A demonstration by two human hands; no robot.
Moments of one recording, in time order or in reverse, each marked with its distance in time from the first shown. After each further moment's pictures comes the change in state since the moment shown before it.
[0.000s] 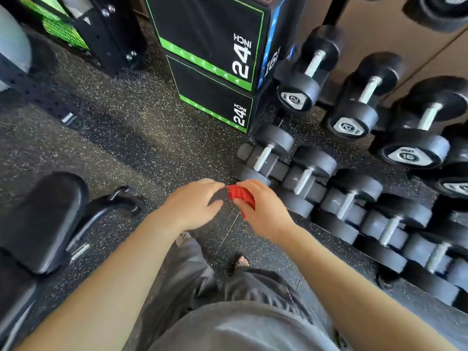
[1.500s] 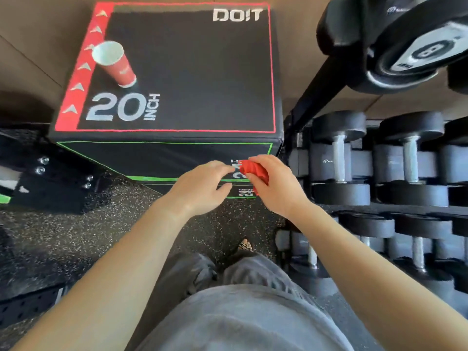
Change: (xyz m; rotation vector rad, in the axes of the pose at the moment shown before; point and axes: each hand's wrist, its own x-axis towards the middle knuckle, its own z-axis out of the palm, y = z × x) left_hand 0.460 -0.118 -0.404 0.252 -0.064 0.404; right_hand 0.519 -0.070 -0.185 0.190 0.466 0.310
